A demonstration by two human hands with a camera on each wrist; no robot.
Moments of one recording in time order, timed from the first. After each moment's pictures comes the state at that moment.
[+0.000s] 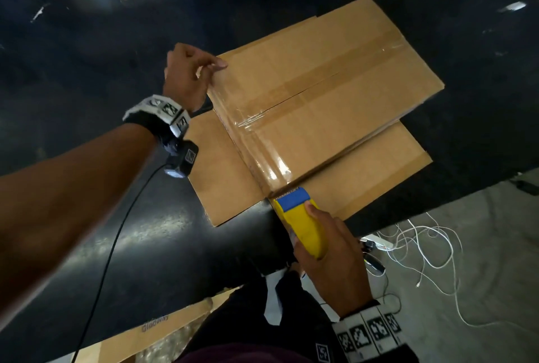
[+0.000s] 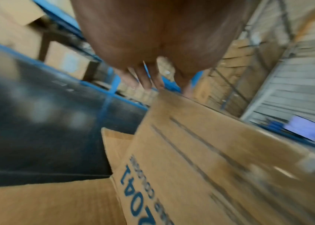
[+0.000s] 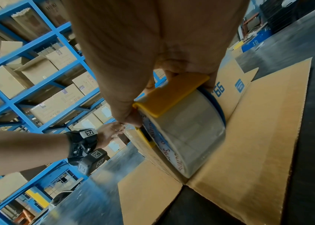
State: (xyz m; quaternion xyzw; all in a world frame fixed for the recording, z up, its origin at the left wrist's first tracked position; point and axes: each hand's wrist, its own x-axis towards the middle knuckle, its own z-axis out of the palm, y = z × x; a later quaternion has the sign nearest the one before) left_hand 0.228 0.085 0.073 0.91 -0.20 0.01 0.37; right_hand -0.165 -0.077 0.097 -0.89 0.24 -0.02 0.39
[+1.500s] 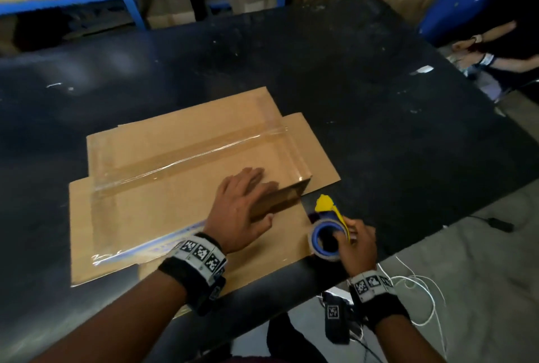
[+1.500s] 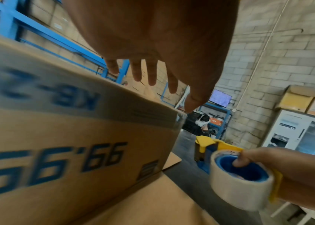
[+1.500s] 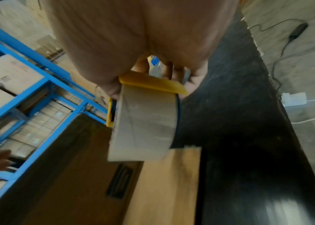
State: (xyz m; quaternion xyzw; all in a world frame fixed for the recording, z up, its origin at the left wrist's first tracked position) left_hand 0.041 -0.156 0.095 0.89 -0.41 -0.06 0.21; right_hand -0.130 -0.392 0.023 -0.78 0.44 -0.10 0.43
